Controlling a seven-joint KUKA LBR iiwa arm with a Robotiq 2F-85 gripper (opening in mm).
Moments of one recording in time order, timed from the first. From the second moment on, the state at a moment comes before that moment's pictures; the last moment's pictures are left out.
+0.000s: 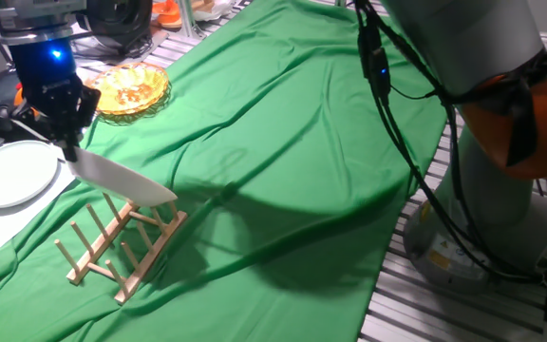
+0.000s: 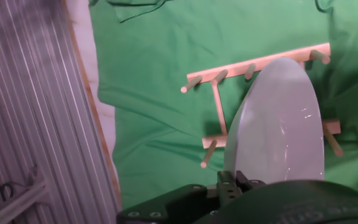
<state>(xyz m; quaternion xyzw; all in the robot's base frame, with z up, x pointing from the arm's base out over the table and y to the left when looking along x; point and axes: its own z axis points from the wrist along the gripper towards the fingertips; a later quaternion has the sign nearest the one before) 0.576 0.297 0.287 -0.07 -0.98 -0.15 0.12</state>
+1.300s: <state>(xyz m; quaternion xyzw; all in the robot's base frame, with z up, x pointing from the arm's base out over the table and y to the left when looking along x) 0.594 0.282 0.257 -0.07 -0.96 -0.20 0.18</state>
